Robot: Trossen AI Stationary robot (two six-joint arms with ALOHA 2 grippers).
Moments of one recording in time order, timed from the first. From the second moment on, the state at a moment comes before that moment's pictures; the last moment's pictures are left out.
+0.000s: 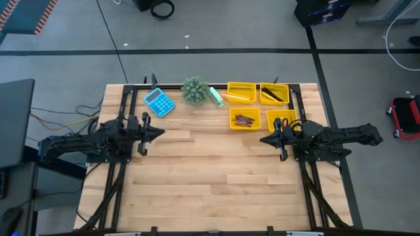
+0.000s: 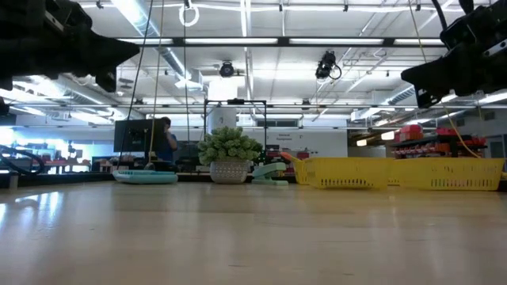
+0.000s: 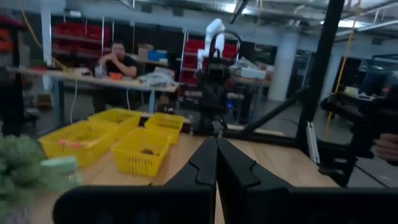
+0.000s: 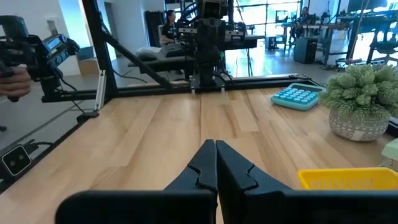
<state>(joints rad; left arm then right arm) 0.16 0.18 0.01 0.33 0.07 -0.15 0.05 0.08 0.01 0.03 0.01 0.07</state>
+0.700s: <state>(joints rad) 0.14 0.18 0.01 0.28 0.05 -0.13 0.05 0.08 0.01 0.01 0.02 0.08</state>
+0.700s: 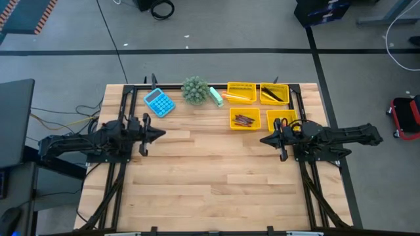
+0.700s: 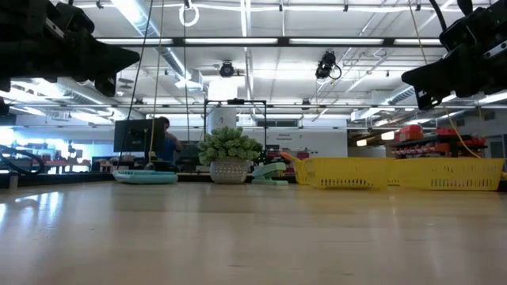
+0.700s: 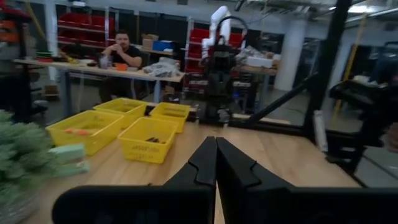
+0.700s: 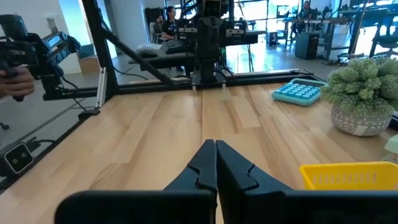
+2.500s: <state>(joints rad) 0.14 0.18 0.01 0.26 0.03 -0.12 0.05 0.08 0.01 0.01 0.02 0.08</state>
